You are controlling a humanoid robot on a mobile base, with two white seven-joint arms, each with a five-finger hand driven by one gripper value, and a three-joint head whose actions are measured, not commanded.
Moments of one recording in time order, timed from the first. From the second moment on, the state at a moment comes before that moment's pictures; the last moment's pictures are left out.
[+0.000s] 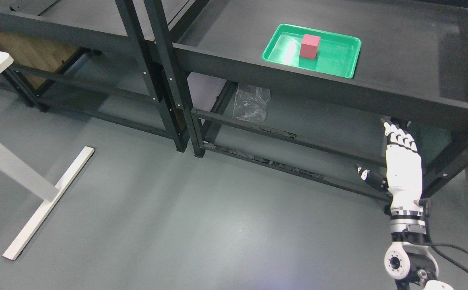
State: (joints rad) left arm 0.00 0.00 0.06 -0.08 0.00 -0.10 -0.08; right arm 0.07 0.00 0.00 -1.64 1.07 -0.09 -0.21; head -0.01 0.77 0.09
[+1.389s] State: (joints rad) left arm 0.00 0.00 0.06 -0.08 0.00 -0.10 -0.08; right arm 0.06 0.00 0.00 -1.63 1.04 -0.09 -0.12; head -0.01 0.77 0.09
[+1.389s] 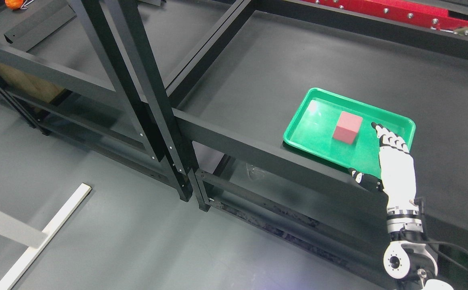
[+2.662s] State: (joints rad) left arm 0.00 0.00 0.06 -0.08 0.00 -0.10 -0.08; right arm 0.04 -0.02 0.00 -1.55 1.06 -0.06 0.16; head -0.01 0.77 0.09
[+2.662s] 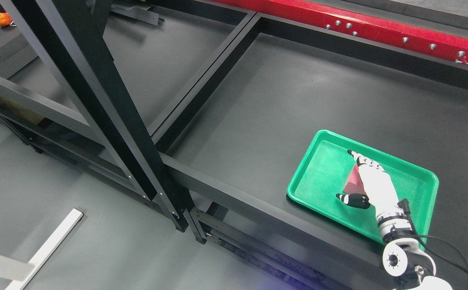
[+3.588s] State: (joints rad) left arm 0.00 0.00 0.06 -0.08 0.00 -0.10 -0.08; right arm 0.05 -0.05 0.00 -1.52 1.05 -0.03 0.16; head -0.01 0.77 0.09
